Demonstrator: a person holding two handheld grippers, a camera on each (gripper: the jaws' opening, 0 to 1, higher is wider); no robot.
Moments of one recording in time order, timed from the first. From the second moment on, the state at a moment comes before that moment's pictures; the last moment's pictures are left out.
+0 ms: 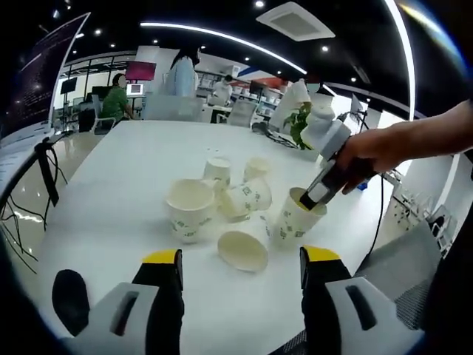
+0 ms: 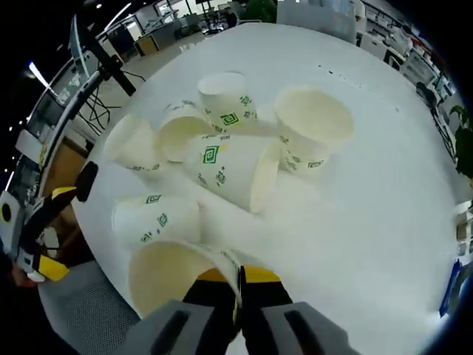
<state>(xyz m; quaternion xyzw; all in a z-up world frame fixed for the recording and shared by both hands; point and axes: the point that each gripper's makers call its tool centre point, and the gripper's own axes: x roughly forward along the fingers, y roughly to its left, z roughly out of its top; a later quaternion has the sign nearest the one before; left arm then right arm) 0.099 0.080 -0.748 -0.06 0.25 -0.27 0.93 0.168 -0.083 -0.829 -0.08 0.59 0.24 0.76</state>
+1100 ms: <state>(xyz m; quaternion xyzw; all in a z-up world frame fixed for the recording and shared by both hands) 0.094 0.072 -0.755 -0.06 0.27 -0.29 0.91 0.160 -0.076 -0.812 -0.06 0.58 0.27 0.77</state>
